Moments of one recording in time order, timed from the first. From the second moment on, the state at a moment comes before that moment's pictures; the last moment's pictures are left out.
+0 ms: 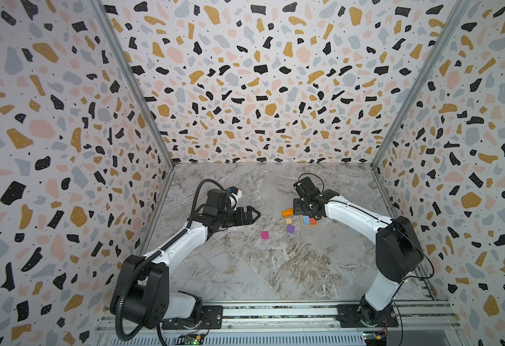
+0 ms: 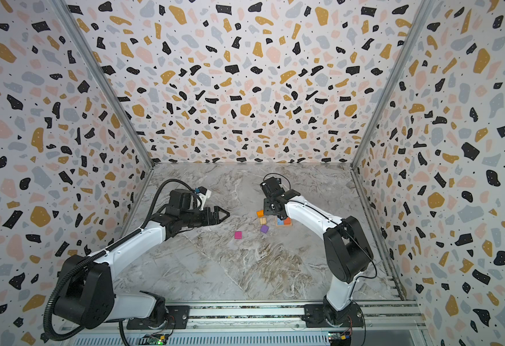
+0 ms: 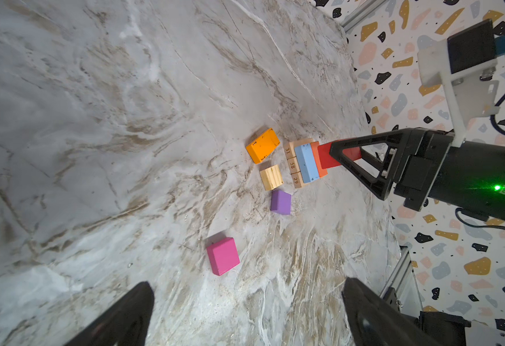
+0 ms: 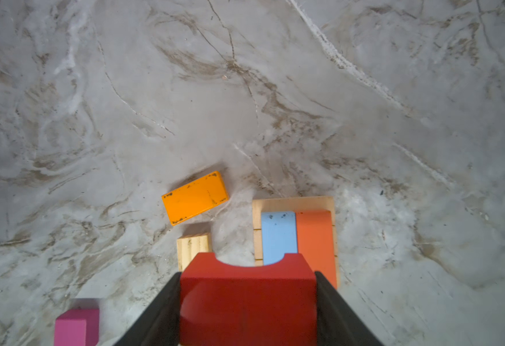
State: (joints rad) left arm -0.31 1.36 0.84 -0.24 0.54 -0.43; right arm 0.60 1.73 1.31 -0.62 0.24 0.49
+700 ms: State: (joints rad) left arm -0.33 1.37 0.88 -0.27 0.48 -0.39; right arm 0.51 1.69 1.17 -0.53 0.17 0.39
